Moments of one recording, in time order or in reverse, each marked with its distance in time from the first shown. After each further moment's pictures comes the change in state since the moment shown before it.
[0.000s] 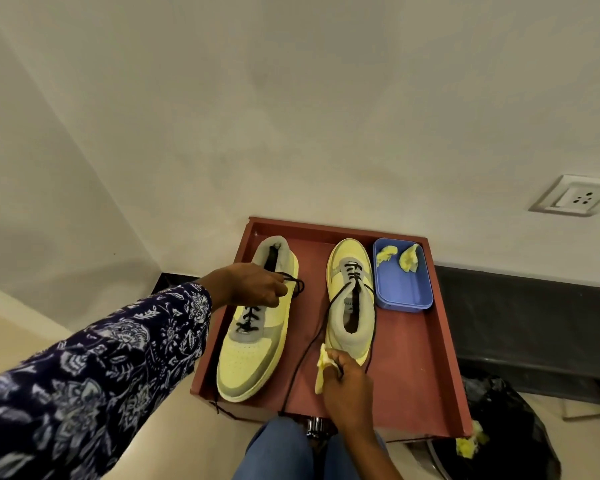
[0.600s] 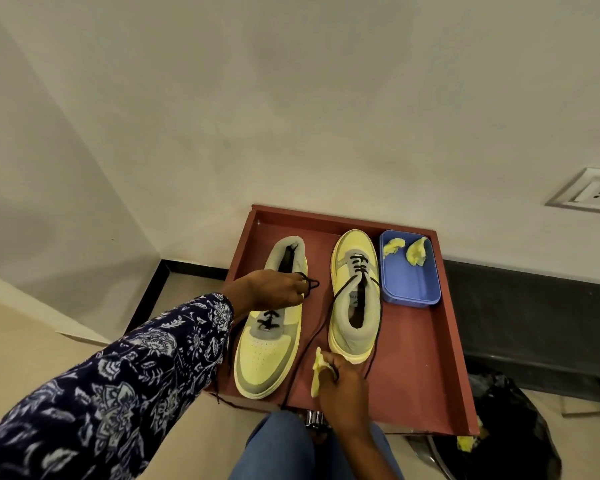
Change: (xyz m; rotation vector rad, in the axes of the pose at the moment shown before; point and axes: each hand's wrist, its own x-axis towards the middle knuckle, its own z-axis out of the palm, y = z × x) left_hand 0.043 0.022 0.016 -0.097 -0.102 -0.138; right_hand 0.000 0.010 0.012 -0.052 -0.053 0.019
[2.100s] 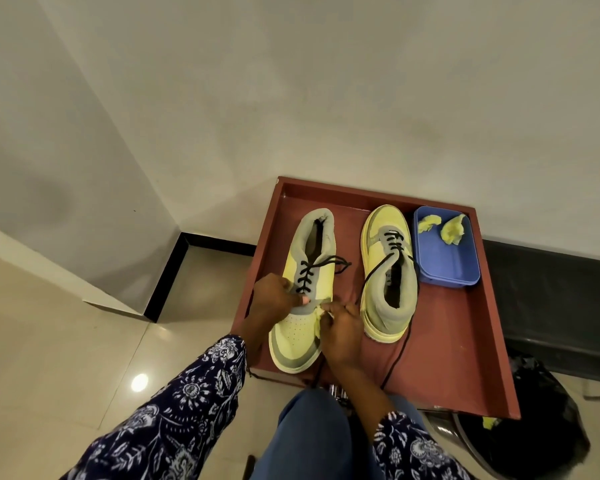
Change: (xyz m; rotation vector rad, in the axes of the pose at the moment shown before) left_hand -0.016 0.053 0.080 -1.641 0.400 -1.111; right_hand 0.051 0.001 0.073 -0.243 0.103 -0.197
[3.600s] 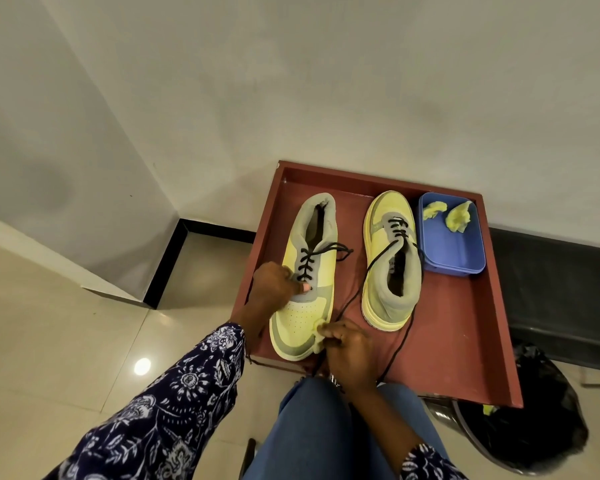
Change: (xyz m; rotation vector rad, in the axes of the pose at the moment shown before) left_hand -0.002 0.005 -0.002 0.013 -0.033 -0.018; right_hand -0.030 0.037 -0.004 0.158 -0.114 -0.129
